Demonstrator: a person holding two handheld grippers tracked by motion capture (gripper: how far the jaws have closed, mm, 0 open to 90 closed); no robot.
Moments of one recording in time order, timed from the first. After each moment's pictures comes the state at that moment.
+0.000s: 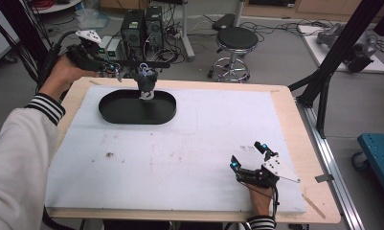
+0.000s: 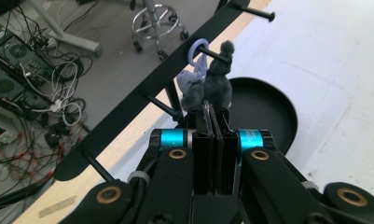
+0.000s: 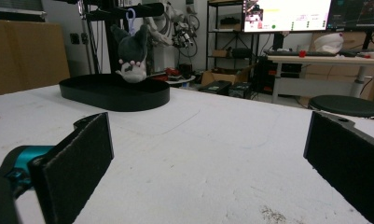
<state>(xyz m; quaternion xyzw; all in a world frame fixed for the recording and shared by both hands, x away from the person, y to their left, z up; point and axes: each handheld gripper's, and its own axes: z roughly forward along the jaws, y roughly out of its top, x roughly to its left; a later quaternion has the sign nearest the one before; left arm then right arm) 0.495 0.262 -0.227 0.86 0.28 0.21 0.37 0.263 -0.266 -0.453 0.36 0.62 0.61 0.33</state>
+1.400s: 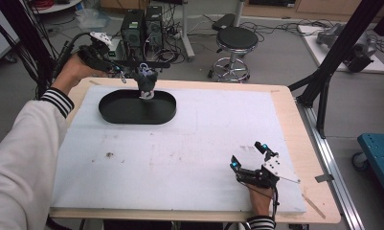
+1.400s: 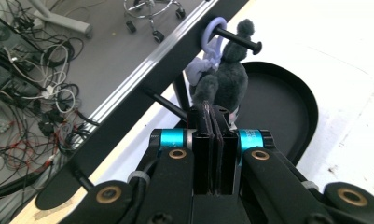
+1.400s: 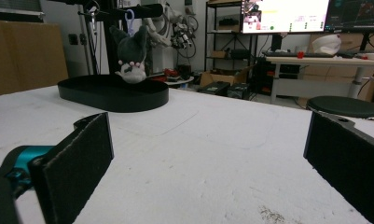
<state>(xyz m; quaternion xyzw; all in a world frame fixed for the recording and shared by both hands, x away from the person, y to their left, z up) 0.526 0.255 -0.248 0.88 0.28 0.19 0.33 0.263 -0.266 -0.453 0.36 0.62 0.61 0.34</state>
